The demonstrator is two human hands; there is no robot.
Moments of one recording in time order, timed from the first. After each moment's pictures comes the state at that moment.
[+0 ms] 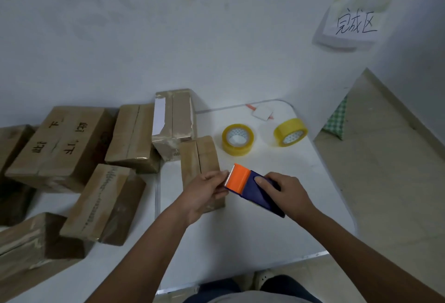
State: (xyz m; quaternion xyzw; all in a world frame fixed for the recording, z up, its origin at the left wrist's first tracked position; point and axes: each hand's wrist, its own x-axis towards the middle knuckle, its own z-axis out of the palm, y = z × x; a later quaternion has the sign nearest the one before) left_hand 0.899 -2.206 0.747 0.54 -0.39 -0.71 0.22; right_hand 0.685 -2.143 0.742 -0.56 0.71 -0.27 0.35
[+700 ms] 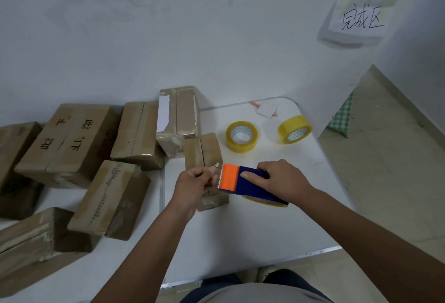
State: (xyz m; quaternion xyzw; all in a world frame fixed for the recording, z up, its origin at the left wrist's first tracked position) left_hand 0.918 -2.204 0.748 0.61 -0.38 -0.61 0.32; right_hand 0.693 -2.177 0.760 -0.69 0.68 -0.08 0.25
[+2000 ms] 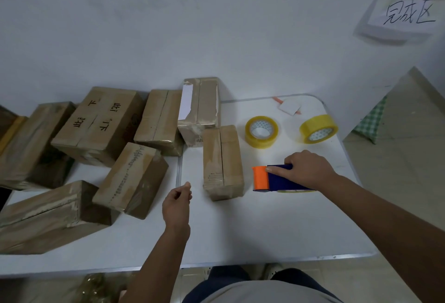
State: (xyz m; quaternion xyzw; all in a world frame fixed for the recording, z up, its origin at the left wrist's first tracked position) left_hand 0.970 -2.153 0.685 0.74 -0.18 -0.46 0.45; right_hand 0.666 -2.208 0.742 -0.72 0.67 0.05 0.19
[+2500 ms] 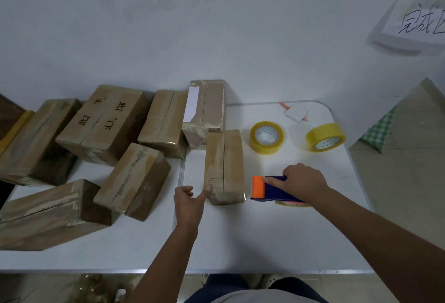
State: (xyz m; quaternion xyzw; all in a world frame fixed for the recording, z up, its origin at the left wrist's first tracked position) left_hand 0.957 -2.169 0.672 0.78 -0.29 -0.43 0.36; right_hand 0.685 -2.218 0.720 -0.69 0.69 0.12 0.18
